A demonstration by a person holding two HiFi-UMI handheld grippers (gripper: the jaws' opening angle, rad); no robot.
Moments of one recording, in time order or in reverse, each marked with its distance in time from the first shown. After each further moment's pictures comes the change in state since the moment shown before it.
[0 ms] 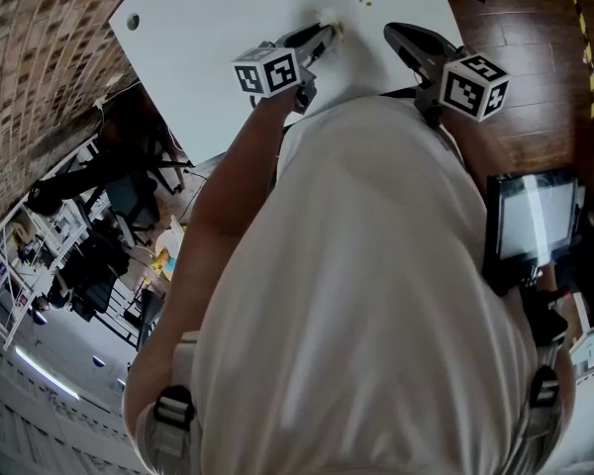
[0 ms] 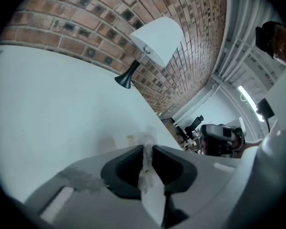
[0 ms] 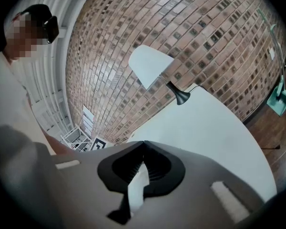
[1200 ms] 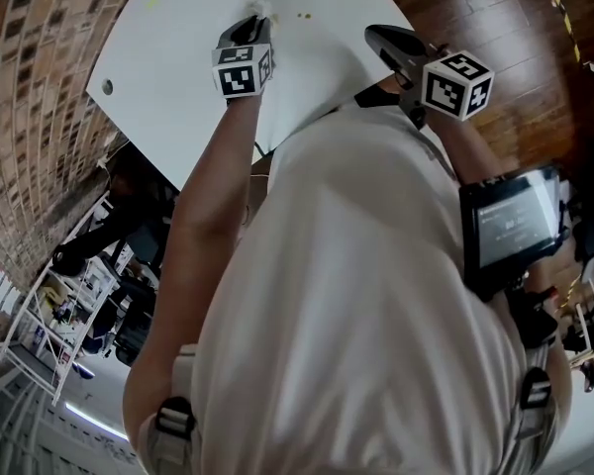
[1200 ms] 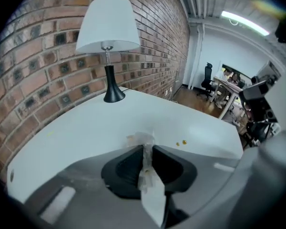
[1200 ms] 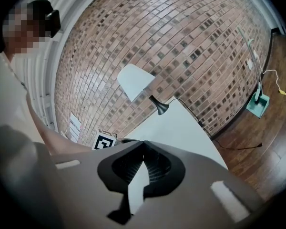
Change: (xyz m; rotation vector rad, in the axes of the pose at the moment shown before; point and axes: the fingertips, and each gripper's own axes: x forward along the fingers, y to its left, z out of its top) left arm 0.038 0.040 0.060 0.592 0.159 0.379; right arm -0.057 -0.035 0.006 0.032 -0.133 -0.152
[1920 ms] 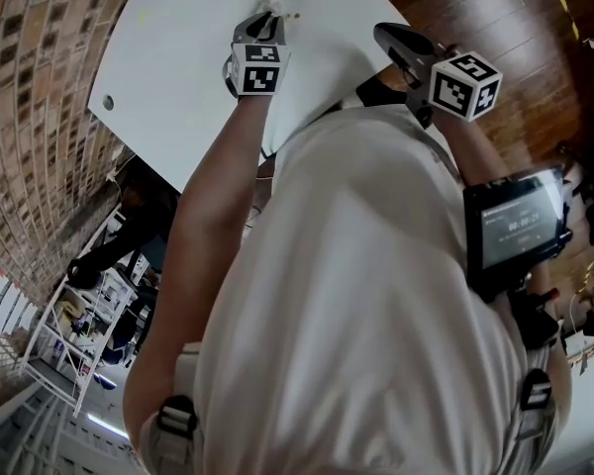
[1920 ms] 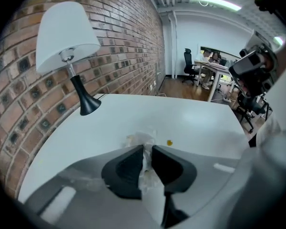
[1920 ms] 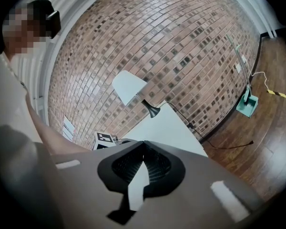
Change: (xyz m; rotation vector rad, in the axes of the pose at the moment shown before) left arm 0.027 -0.040 0.000 0.270 0.033 -0.040; right arm -0.028 -0.013 -0.004 0.029 -0.062 -0.082
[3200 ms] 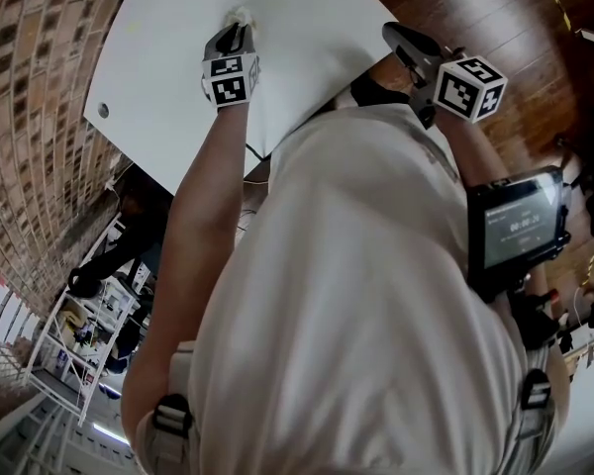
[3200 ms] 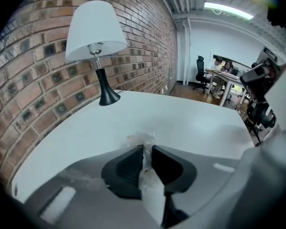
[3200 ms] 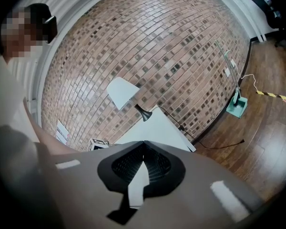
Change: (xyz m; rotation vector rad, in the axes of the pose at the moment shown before) left arm -0.015 0.046 -0.027 -0.133 -0.050 0.069; right arm -0.022 -0.019 0.001 0.033 -0.053 -0.075
